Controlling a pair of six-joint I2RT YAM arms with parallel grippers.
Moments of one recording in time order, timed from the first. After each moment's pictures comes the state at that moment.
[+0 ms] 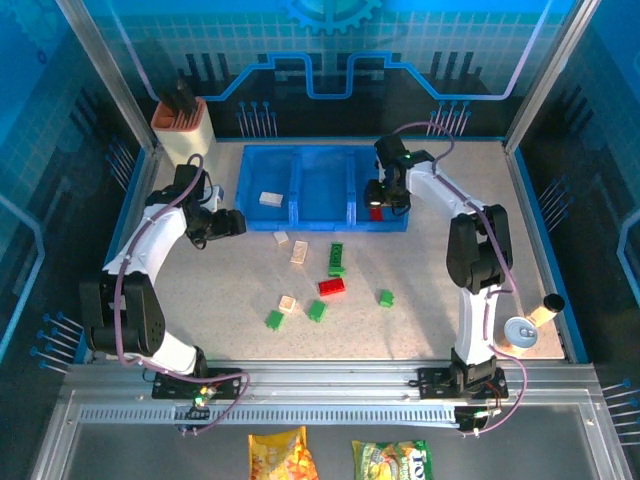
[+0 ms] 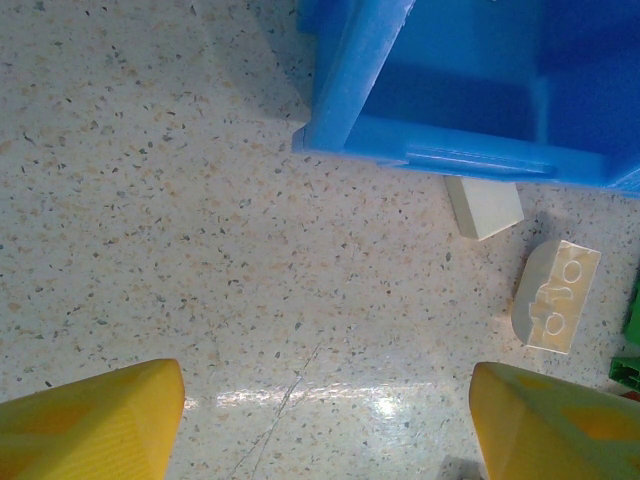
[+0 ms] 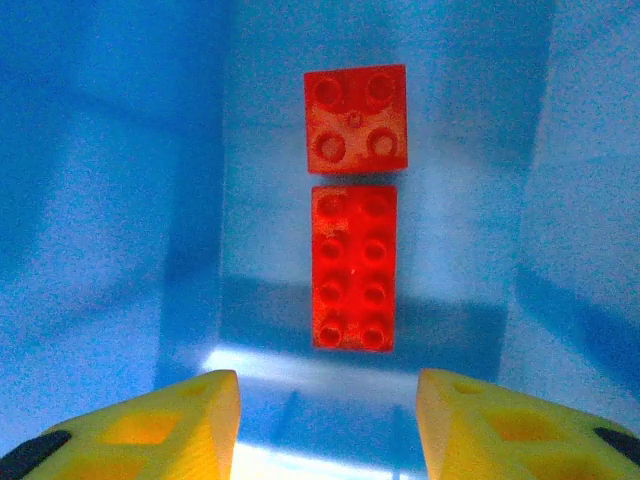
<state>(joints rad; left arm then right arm) 0.03 1.51 1.17 -0.85 0.23 -0.22 0.32 2.03 1.73 -0.90 -0.03 0.32</state>
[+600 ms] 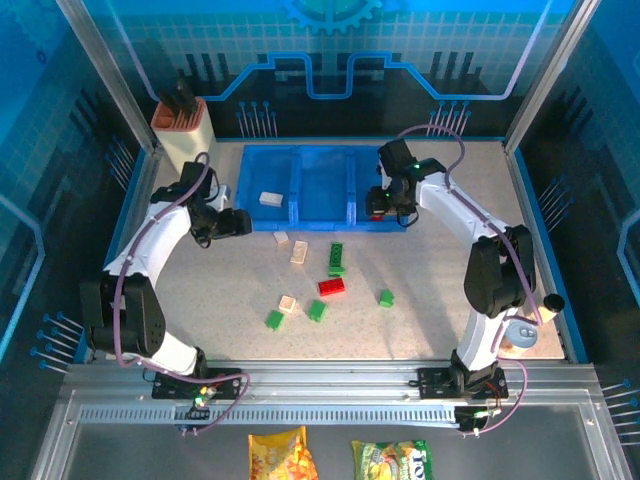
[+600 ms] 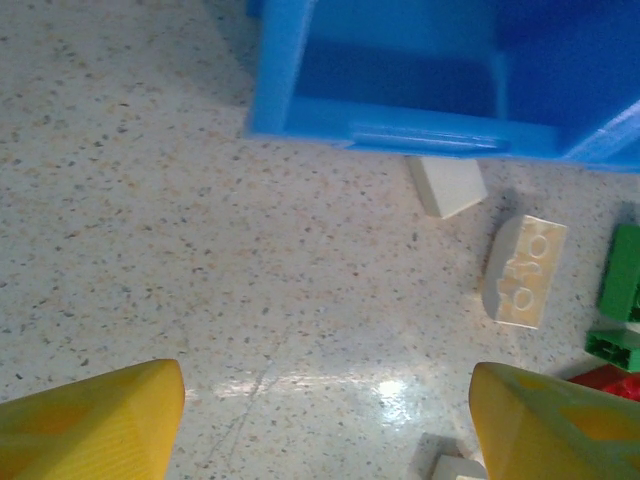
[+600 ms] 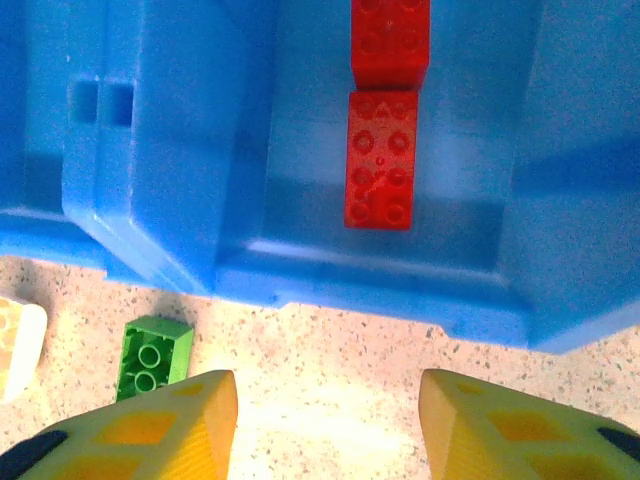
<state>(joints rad) -0.03 1.51 1.21 -0.89 0.23 -0.22 0.37 1.81 1.55 -0.91 -0.03 0.32</state>
